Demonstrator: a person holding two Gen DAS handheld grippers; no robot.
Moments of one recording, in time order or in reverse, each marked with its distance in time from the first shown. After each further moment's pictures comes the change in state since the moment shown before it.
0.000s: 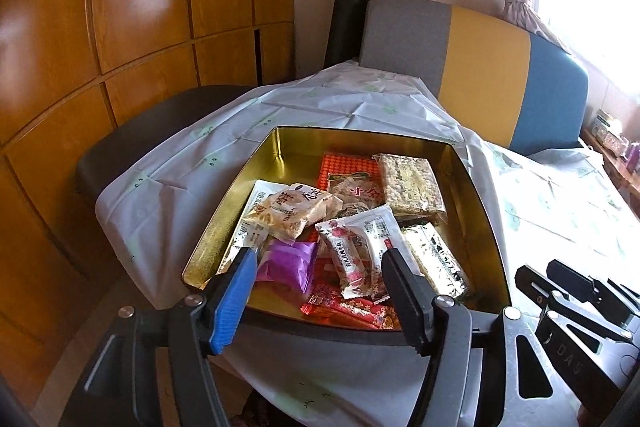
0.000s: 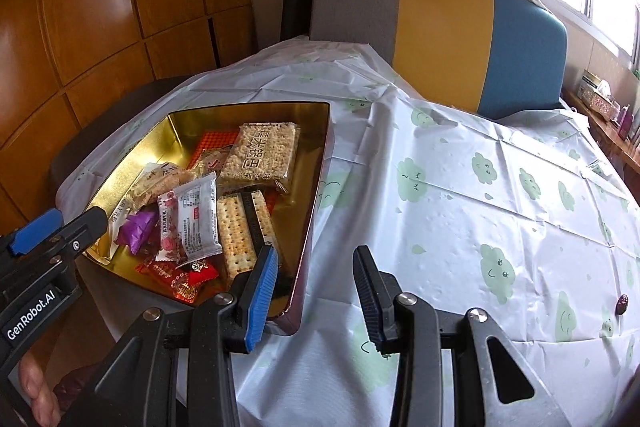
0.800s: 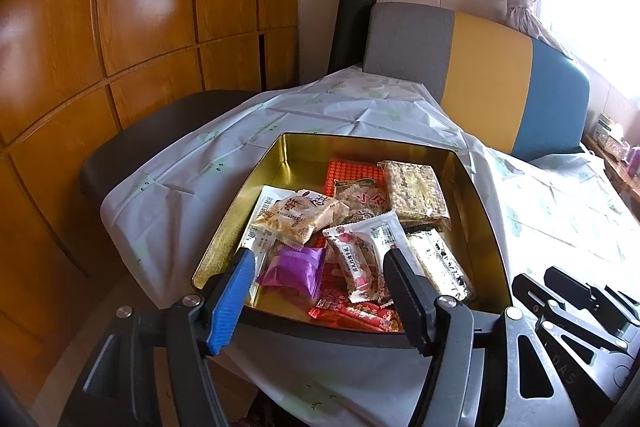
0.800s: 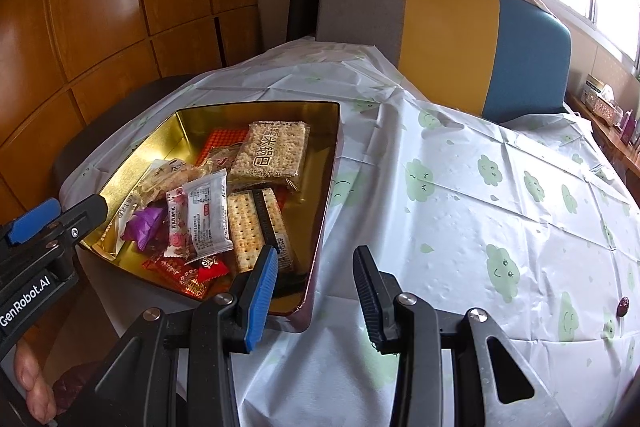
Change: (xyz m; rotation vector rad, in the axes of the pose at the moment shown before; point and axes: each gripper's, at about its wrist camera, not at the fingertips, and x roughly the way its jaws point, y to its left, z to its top) left arm -0.005 0.006 0.003 -0.008 -0.018 0.009; right arm -0.003 0.007 -0.002 -0.016 -0.008 0.010
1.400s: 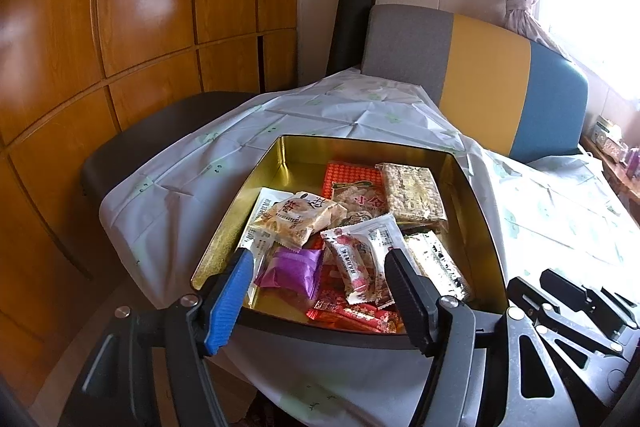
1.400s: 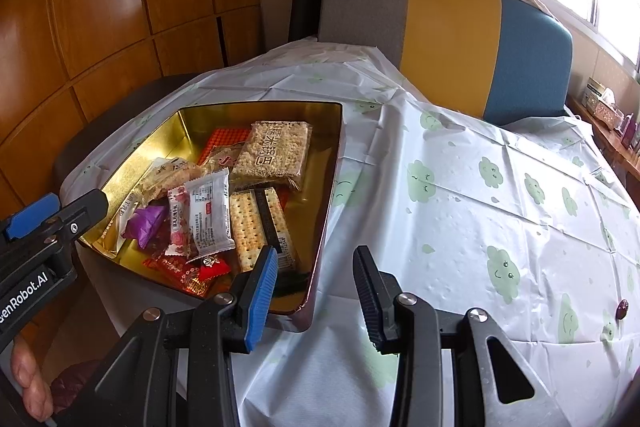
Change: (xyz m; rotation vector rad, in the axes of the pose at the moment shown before) left arm -0.002 0.000 0.001 -0.005 -0.005 -0.010; right arm 0.001 0.002 -0.001 -0.011 -0.001 0.001
